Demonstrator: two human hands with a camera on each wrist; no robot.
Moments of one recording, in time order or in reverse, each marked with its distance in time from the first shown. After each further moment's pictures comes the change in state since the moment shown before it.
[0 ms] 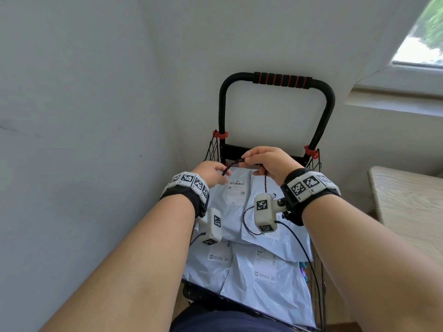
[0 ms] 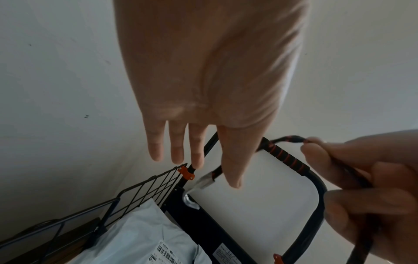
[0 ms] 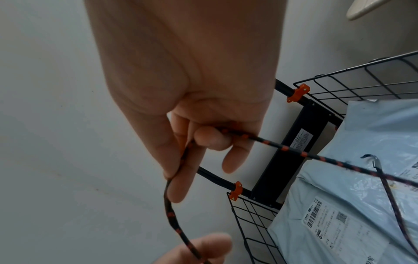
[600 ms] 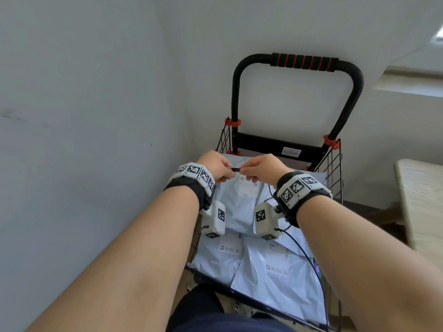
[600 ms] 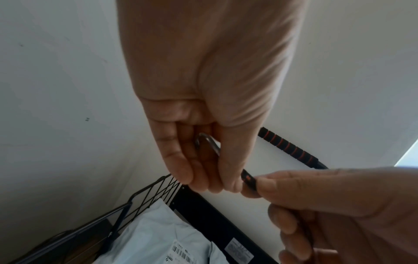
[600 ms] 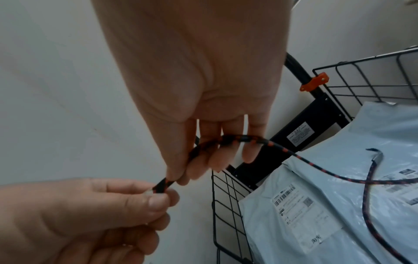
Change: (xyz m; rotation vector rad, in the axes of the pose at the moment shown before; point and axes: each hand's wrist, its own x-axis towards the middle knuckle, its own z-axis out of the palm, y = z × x) left_hand 0.018 -0.021 -0.004 -0.025 0.014 -0.086; right_hand 0.031 0.032 0.043 -0.473 -0.034 0.025
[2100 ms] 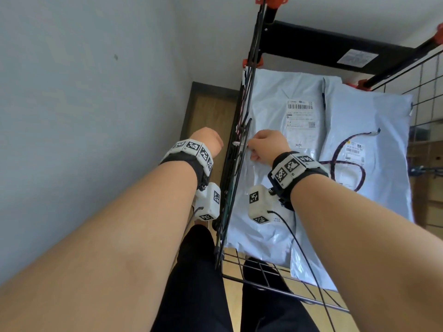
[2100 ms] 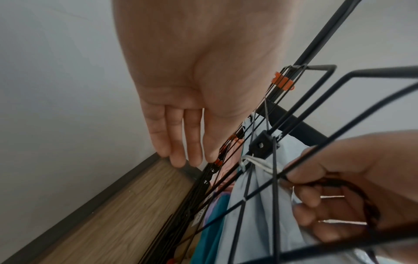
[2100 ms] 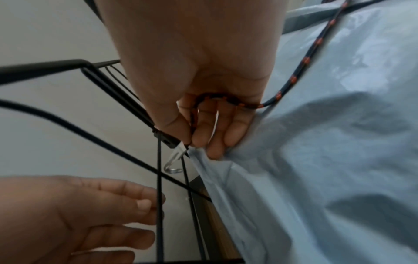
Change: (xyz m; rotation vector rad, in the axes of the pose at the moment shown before) left_hand 0.188 -0.225 0.047 0.426 -0.340 -0.217; right_hand 0.167 0.076 0.199 0.195 0.085 0.568
